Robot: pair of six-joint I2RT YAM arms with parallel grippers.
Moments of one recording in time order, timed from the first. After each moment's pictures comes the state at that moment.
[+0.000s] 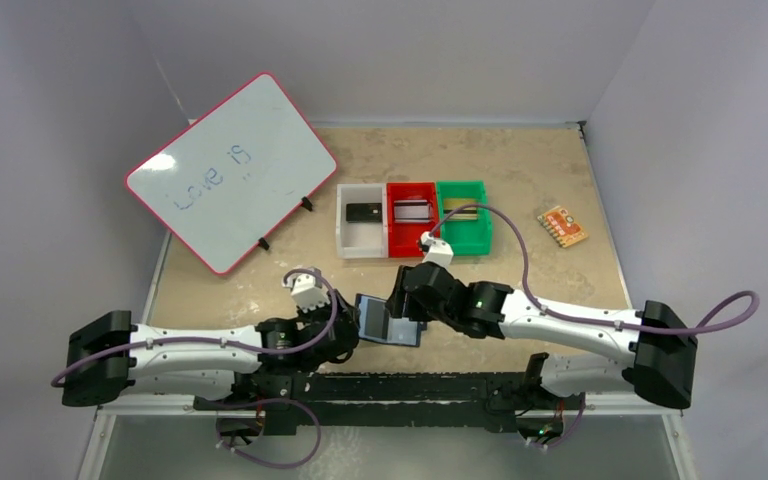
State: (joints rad) left arm -1.33 1.05 0.44 -0.31 -0.83 -1.43; right arm 1.12 1.23 0.81 -0.44 0.35 1.04
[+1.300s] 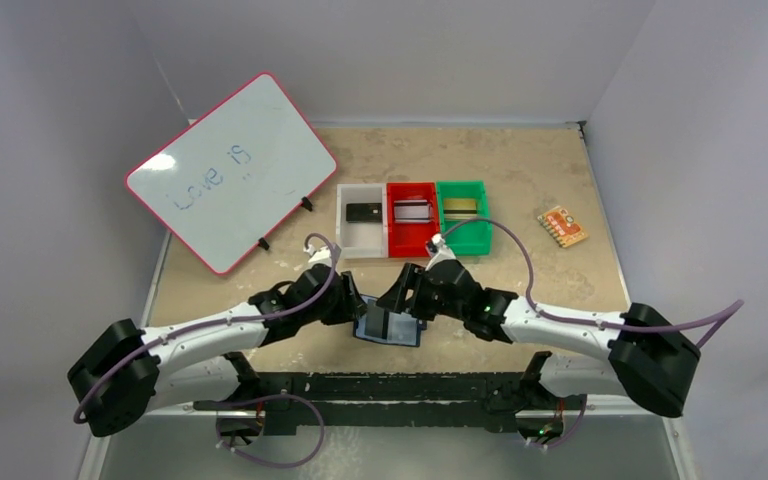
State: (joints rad) left arm -0.88 1.09 0.45 -0.12 -0.12 -0.95; right arm 0.96 1.20 0.50 0.11 0.03 1.08
